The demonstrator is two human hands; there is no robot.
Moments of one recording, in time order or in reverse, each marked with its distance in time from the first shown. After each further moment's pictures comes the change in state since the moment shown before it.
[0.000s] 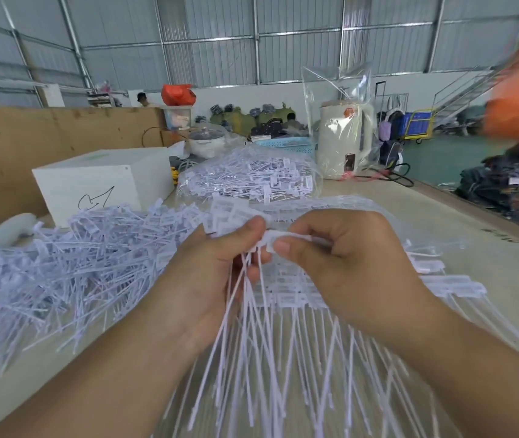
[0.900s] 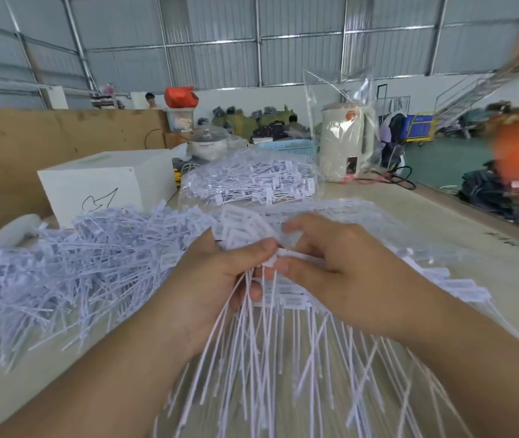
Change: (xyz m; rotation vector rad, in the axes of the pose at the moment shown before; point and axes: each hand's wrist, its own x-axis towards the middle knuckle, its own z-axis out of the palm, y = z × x) left_hand 0.005 -0.009 -0.013 0.180 -0.068 0.070; right_hand 0.005 0.017 -0.009 -0.171 -0.305 -0.018
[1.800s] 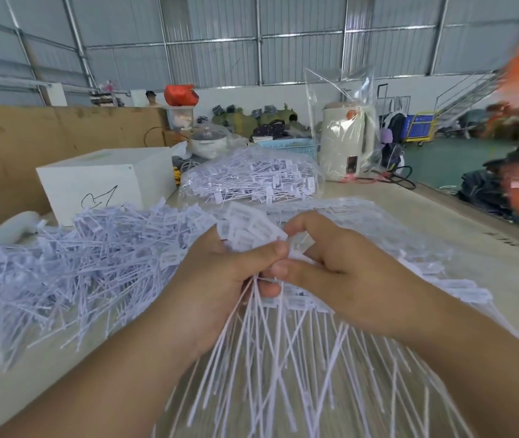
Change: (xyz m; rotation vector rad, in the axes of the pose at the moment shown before) left_hand -0.006 0.005 0.005 0.041 -0.001 -0.001; right_hand -0.001 0.004 0.005 0.220 -0.077 0.048
